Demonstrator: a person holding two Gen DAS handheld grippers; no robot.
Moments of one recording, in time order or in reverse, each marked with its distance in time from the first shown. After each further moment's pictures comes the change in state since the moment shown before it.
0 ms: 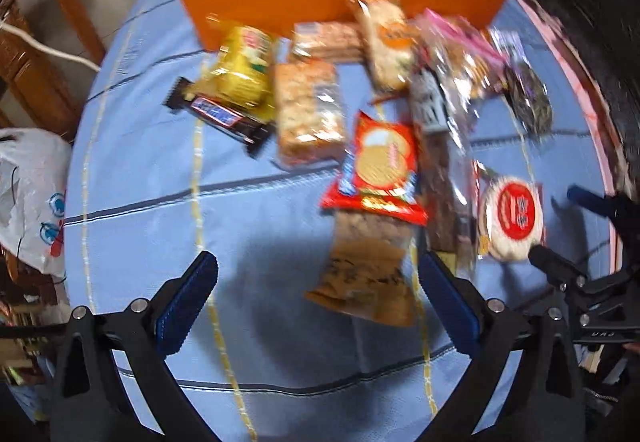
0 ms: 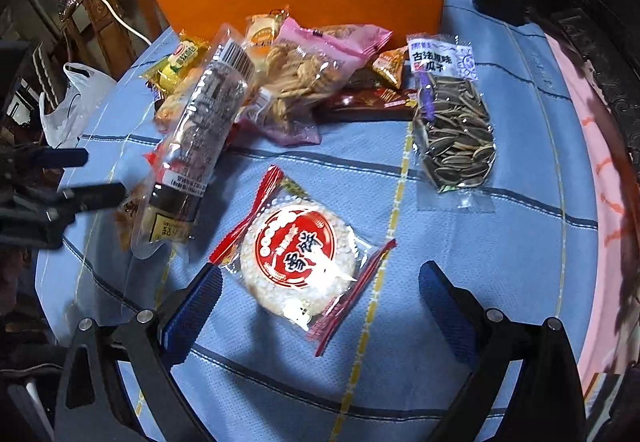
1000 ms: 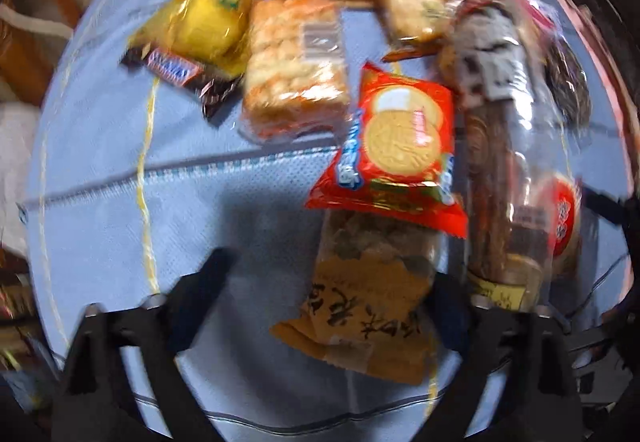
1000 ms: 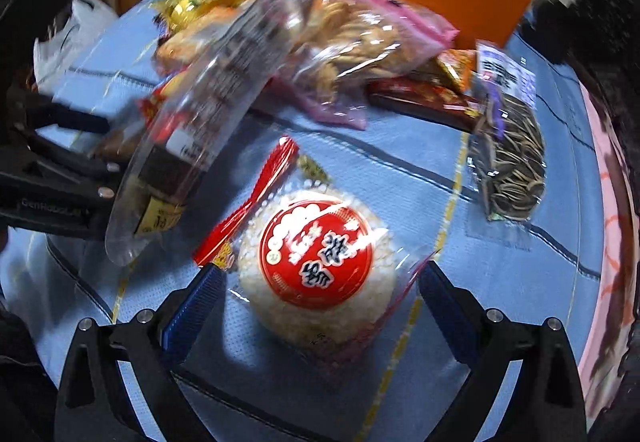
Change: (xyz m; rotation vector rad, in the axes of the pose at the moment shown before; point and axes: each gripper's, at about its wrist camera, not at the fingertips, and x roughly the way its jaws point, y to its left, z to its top) left arm 0.058 -0.002 -0.003 -0.022 0.067 -0.012; right arm 0.041 0.038 0.003 -0.210 0.053 -0.117
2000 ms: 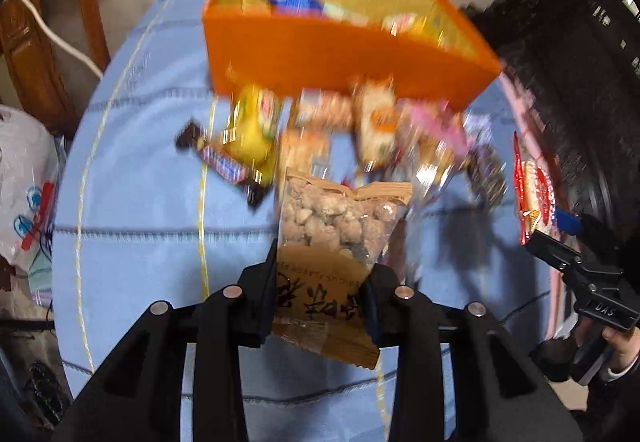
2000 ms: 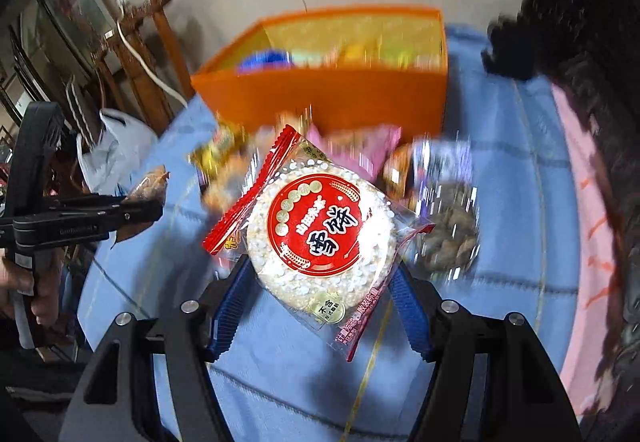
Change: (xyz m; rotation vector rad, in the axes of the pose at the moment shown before) left arm -0.121 0.057 0.023 -0.116 -0.225 -0.178; right arm -0.103 -0.081 0.037 0.207 -0.236 0.217
